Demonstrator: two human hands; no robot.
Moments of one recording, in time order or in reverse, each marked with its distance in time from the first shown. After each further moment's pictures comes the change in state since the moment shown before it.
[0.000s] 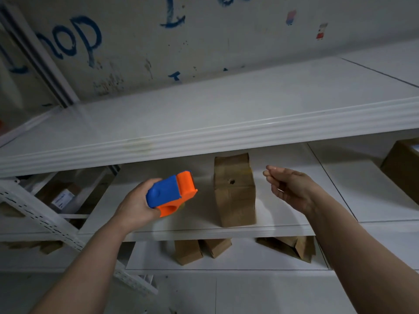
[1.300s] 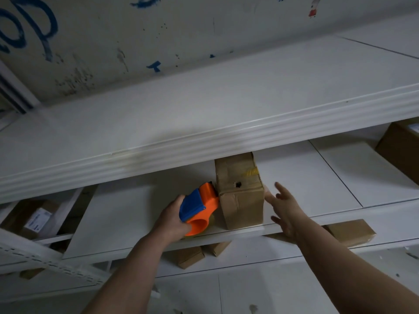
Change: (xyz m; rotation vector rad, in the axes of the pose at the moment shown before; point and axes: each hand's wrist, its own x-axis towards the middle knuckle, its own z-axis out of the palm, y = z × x) left_hand 0.053 -0.026 0.077 0.114 -0.298 -0.083; right_hand 0.033 0.084 0.016 -0.215 0.334 0.071
